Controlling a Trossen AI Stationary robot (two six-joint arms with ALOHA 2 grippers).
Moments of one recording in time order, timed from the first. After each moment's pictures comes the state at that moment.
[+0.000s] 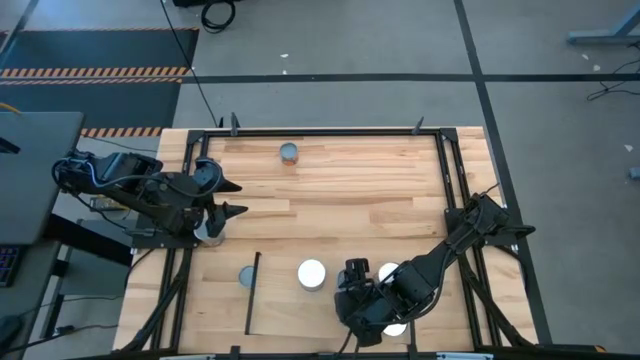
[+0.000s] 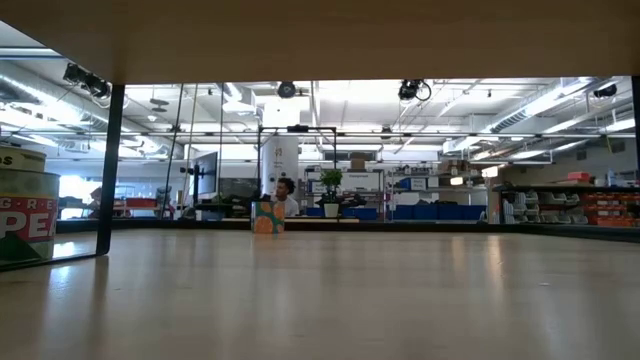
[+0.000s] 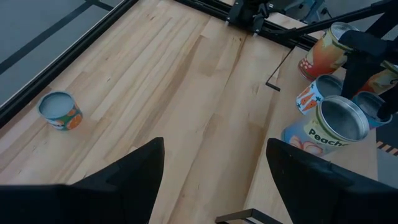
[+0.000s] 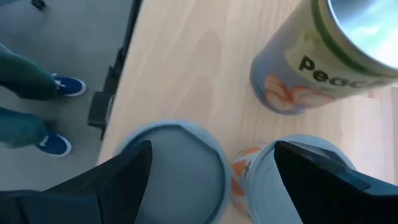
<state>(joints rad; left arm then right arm) -0.34 1.02 1.41 -1.10 -0.44 -0.62 0.65 2.00 2.00 -1.12 0.31 0.45</state>
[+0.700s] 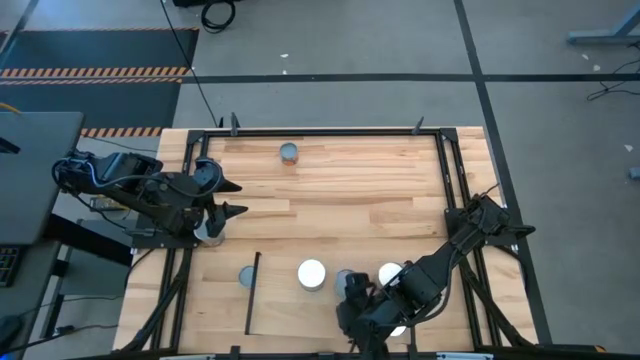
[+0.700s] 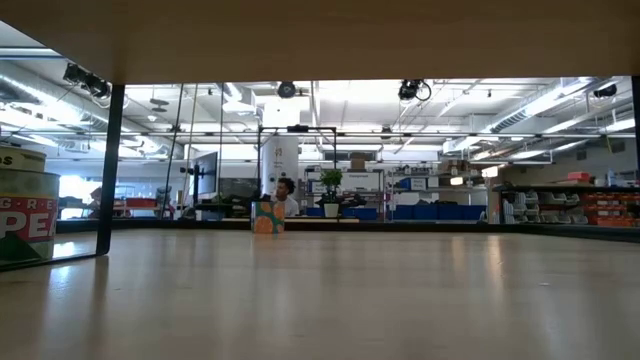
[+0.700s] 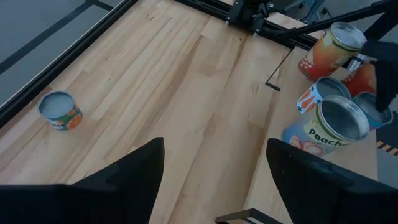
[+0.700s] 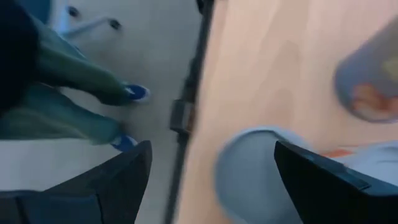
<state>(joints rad) -0.34 1.02 1.41 -1.10 -0.44 -0.62 0.67 2.00 2.05 -1.04 0.13 0.50</state>
